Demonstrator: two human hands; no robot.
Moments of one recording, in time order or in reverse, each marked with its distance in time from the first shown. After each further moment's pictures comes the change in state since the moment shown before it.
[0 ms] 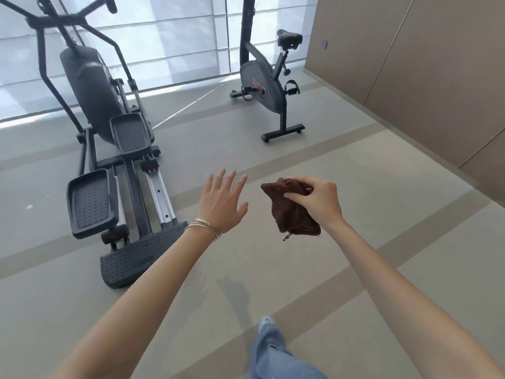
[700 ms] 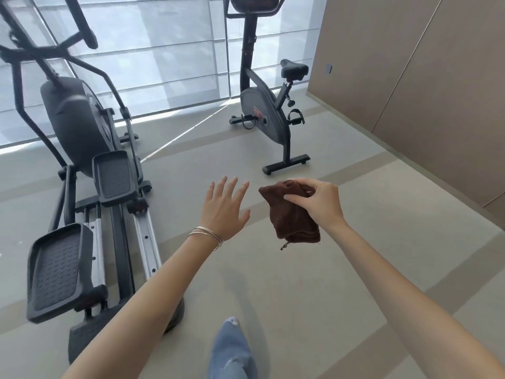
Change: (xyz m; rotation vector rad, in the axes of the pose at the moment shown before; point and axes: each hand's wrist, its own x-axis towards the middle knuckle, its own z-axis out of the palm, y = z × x) left_hand 0.289 -0.085 0.030 -0.008 0.015 -0.015; right_hand 0.305 0.047 0.016 0.055 0.027 -0.025
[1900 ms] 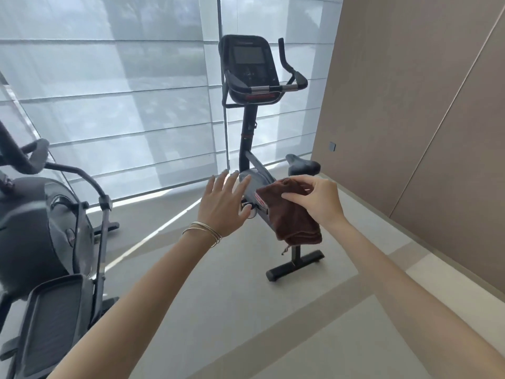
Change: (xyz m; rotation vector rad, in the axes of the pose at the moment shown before) left_hand 0.572 -0.174 -0.051 0.092 0.282 0.070; right_hand 0.593 0.009 0.014 -0.134 0.098 -0.186
